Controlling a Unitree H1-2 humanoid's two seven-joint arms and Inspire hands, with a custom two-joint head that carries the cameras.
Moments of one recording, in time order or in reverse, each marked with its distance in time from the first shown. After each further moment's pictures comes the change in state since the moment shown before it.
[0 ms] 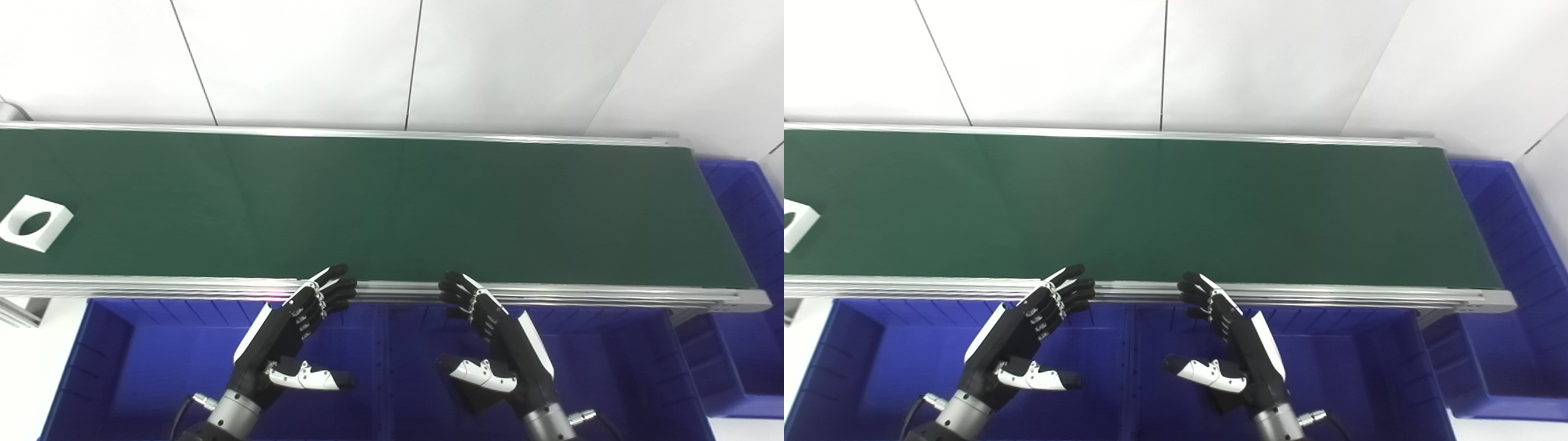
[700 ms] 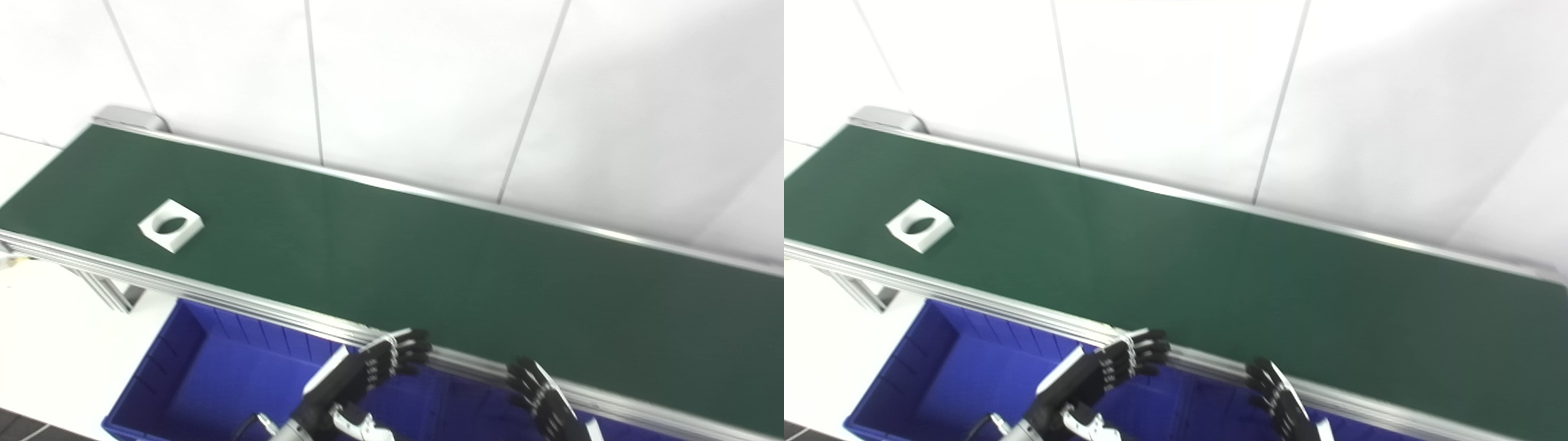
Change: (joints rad) left arm -0.025 -0.013 -0.014 0.067 0.043 -0.056 0.007; right arm -0.037 -0.005 -0.004 0.111 0.015 -0.082 0.005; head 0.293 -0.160
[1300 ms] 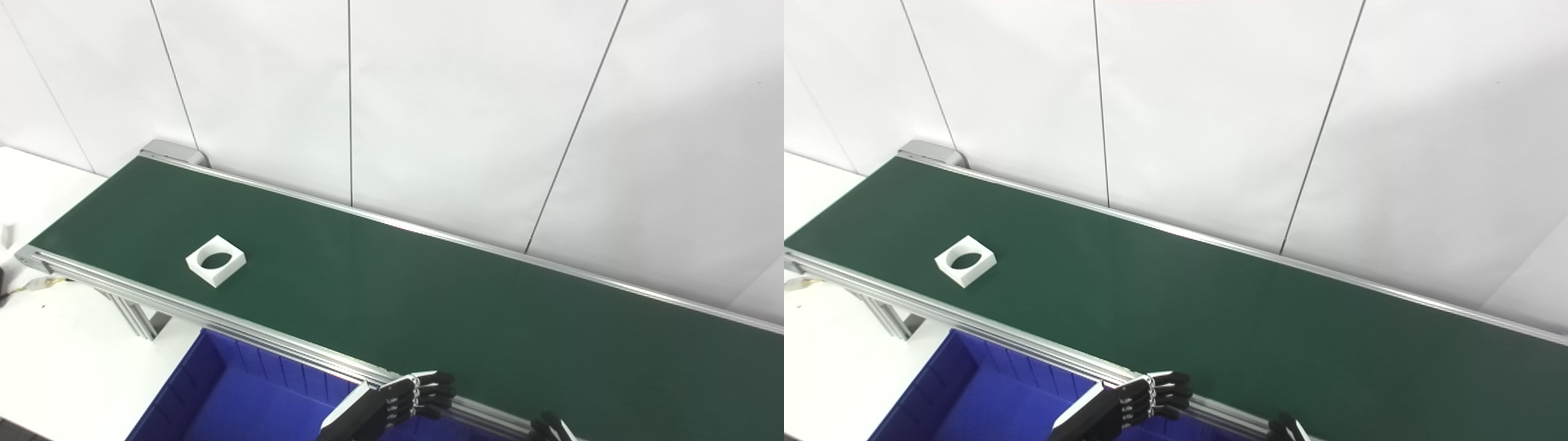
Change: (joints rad) left arm -0.011 0.018 0.002 -0.087 0.020 0.008 0.007; right arm -0.017 0.003 -0.005 0.050 0.027 -0.022 0.016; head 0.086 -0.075
